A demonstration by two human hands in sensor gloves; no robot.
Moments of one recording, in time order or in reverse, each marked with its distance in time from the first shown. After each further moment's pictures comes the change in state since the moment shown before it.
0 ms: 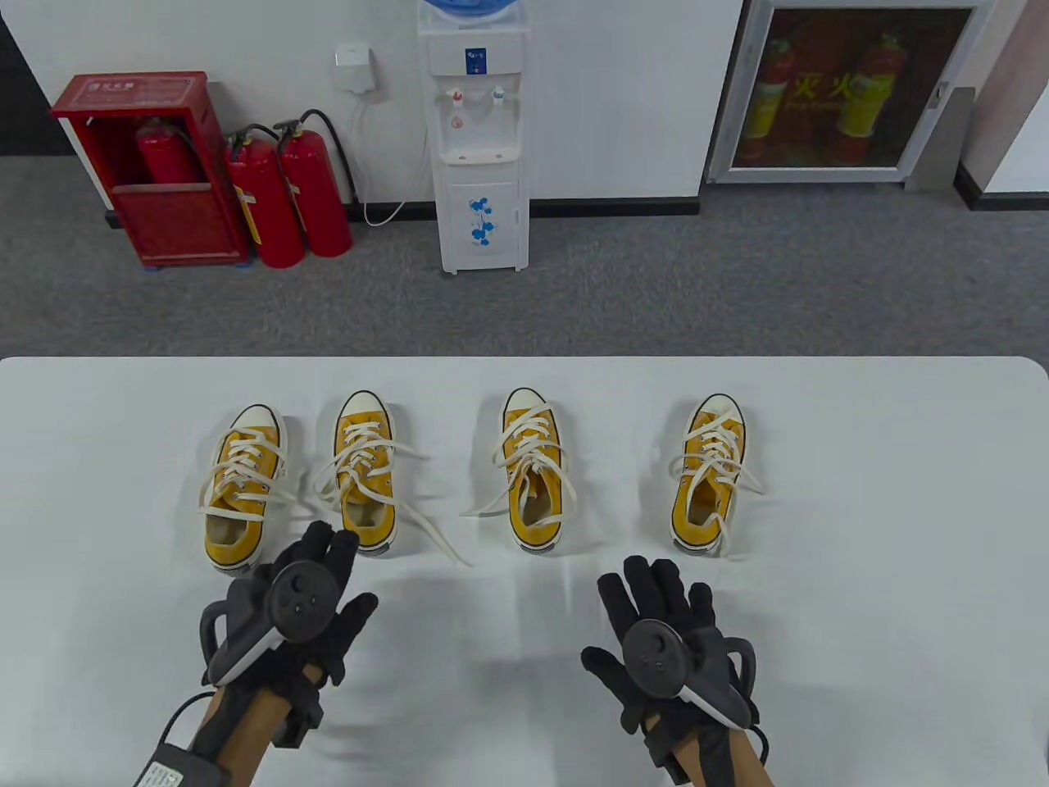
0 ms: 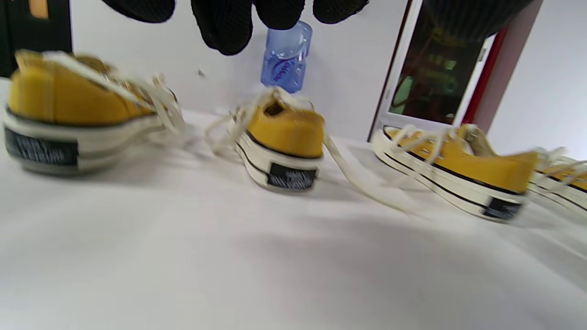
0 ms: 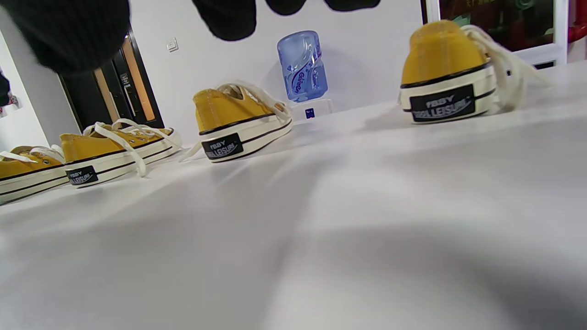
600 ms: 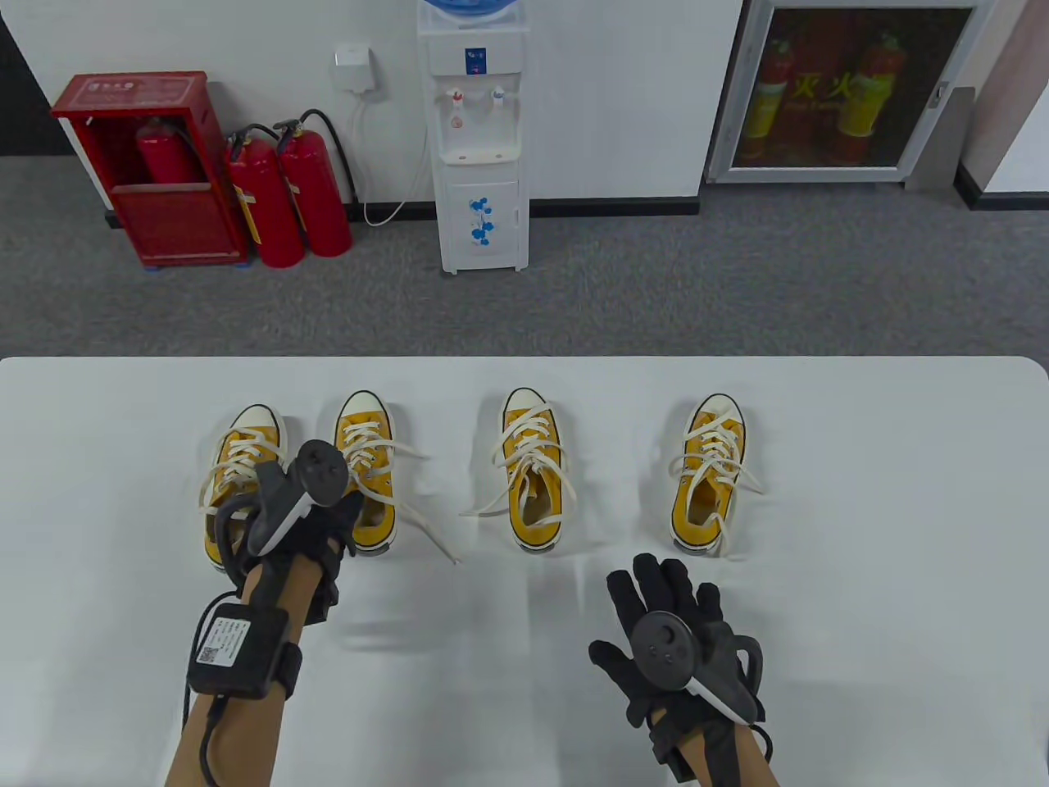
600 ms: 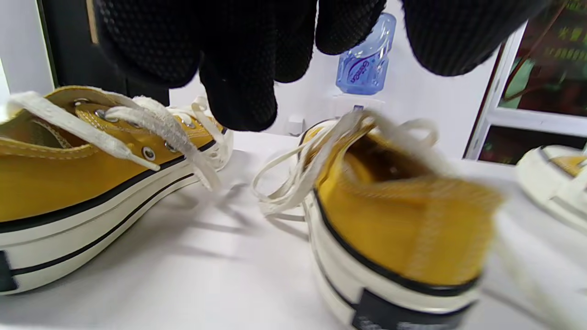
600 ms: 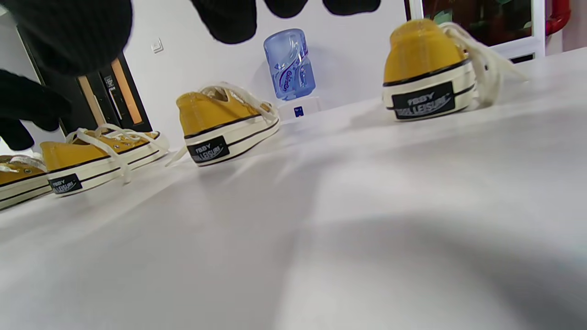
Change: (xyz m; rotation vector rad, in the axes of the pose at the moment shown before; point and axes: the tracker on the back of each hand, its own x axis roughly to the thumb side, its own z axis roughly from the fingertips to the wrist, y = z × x) left_hand -0.015 0.002 -0.112 -0.011 0.275 -0.084; right_hand -0.007 -0.004 -0.001 -0.004 0.040 -0.027
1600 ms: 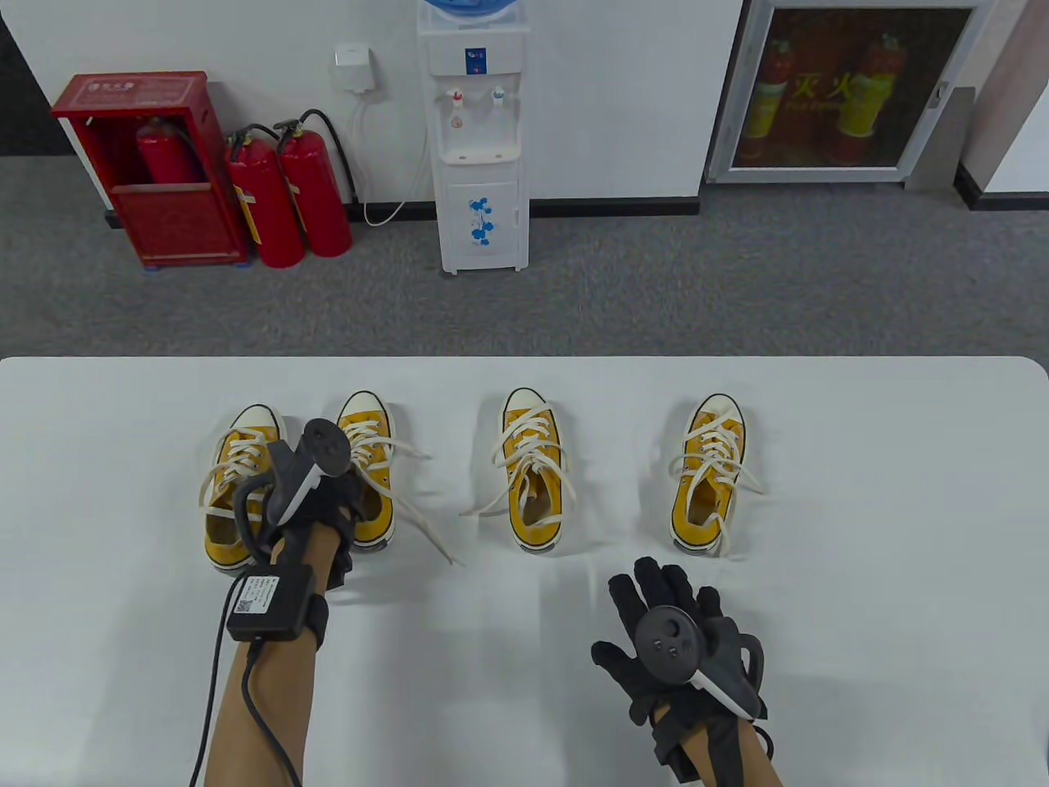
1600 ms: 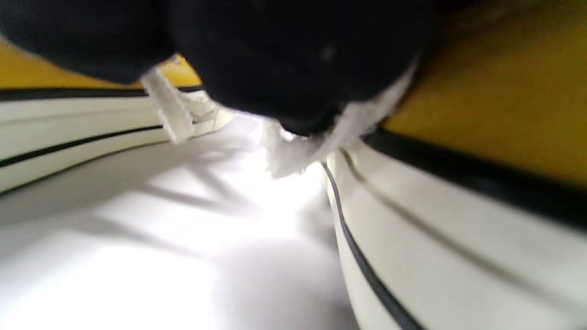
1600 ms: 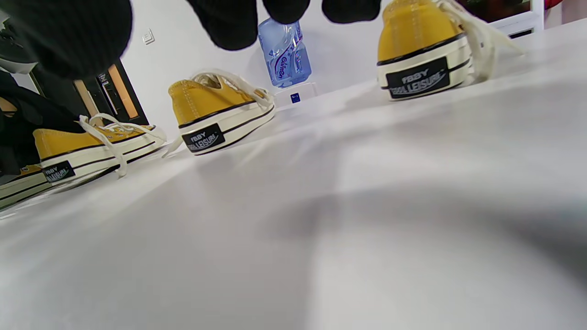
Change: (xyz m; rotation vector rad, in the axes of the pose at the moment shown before) left_hand -0.002 -0.030 -0.049 0.032 0.083 0.088; right_hand -0.006 0.004 -0.003 0.055 0.015 -0.034
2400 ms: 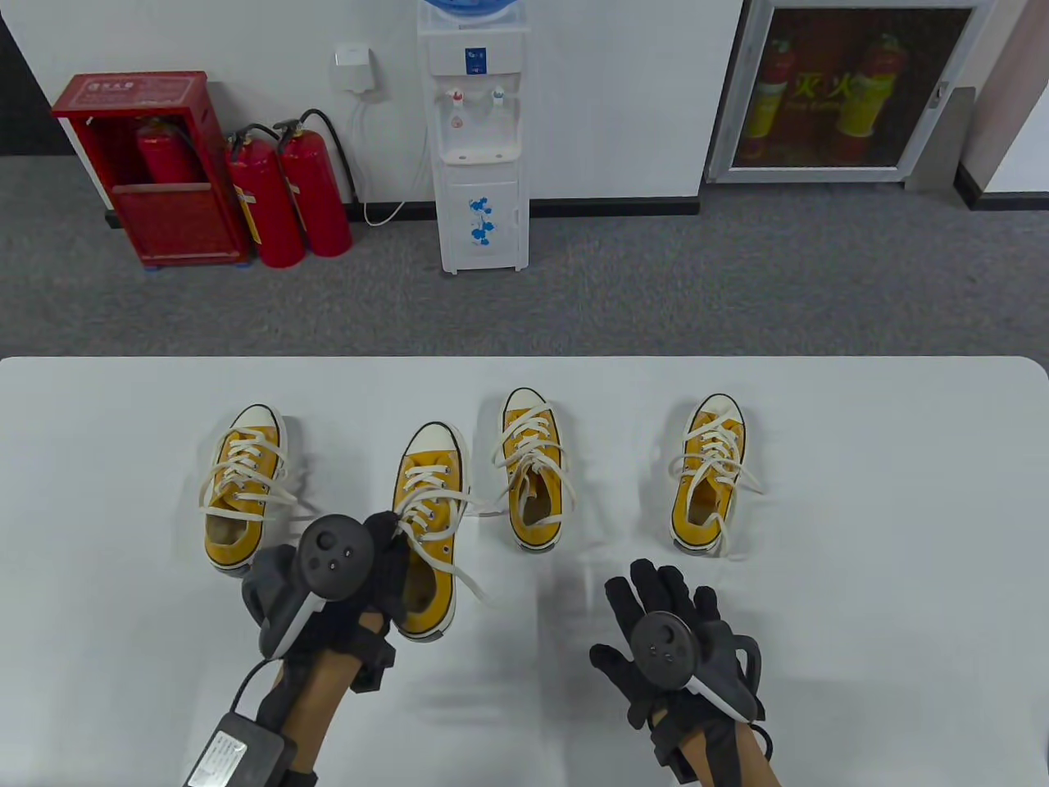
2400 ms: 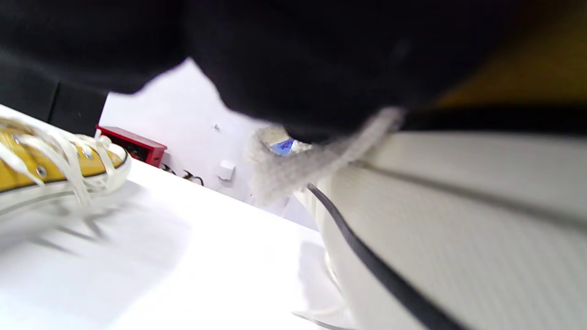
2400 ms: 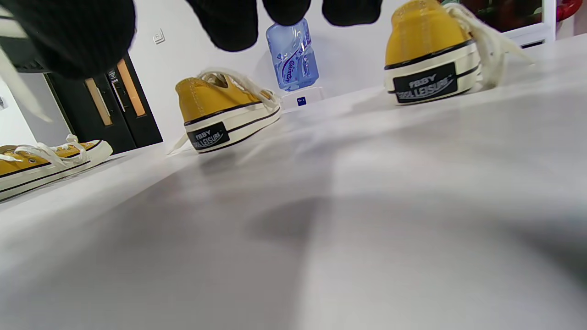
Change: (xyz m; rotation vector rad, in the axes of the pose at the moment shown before) left_hand 0.033 0.068 0.181 0.146 -0.284 0.279; right_hand 0.002 0.004 0.001 -0.016 -0.025 0.031
